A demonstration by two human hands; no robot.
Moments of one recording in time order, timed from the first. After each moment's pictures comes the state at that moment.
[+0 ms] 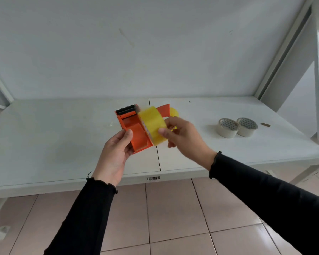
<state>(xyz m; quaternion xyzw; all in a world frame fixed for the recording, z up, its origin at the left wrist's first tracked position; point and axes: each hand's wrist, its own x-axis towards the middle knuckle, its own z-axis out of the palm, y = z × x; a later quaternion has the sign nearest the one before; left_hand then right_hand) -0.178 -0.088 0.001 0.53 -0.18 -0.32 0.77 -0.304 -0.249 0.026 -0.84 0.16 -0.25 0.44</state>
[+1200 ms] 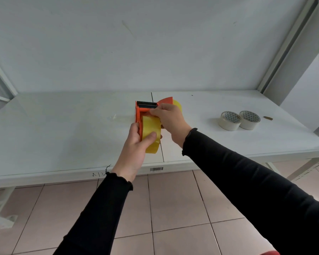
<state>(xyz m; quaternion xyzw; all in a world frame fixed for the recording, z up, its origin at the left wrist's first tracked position) -0.209 -0.092 -0.004 0.61 -0.28 -0.28 0.69 -0.238 -0.237 0.027 -0.70 0.31 -0.25 0.59</state>
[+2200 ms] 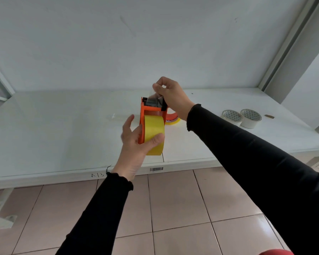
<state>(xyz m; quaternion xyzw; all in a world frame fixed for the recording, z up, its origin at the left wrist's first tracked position) -0.208 -0.094 -0.005 0.67 -0.33 -0.22 0.63 -0.211 -0.293 0.054 -0.77 0.20 -0.25 0.55</state>
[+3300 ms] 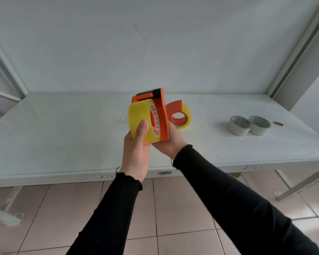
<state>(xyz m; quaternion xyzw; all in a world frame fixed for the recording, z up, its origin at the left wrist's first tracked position) -0.198 -0.092 -0.001 0.41 -0.22 -0.25 0.85 -0.207 -0.222 -0.022 -0.36 0.12 -0.10 0.92</state>
